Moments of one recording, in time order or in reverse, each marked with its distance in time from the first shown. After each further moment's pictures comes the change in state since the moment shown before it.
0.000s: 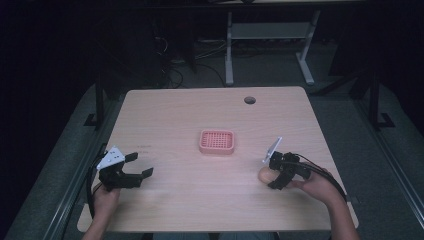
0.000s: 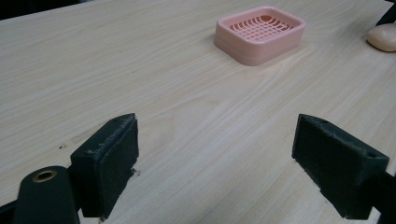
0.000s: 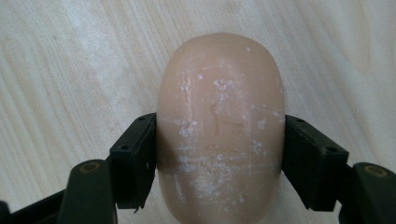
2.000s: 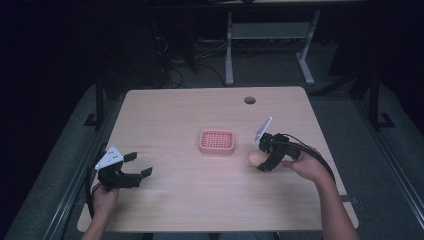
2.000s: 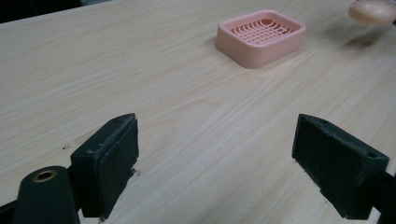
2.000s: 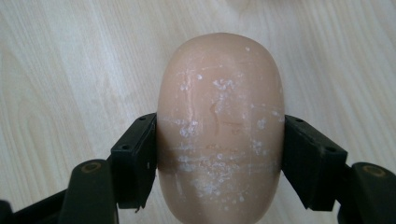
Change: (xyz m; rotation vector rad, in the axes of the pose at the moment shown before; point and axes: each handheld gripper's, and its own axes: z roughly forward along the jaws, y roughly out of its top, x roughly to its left) left arm 0.001 0.000 -0.002 -0.017 0.001 -0.010; right arm -0.024 0.050 -0.026 -0.066 0.017 -0.076
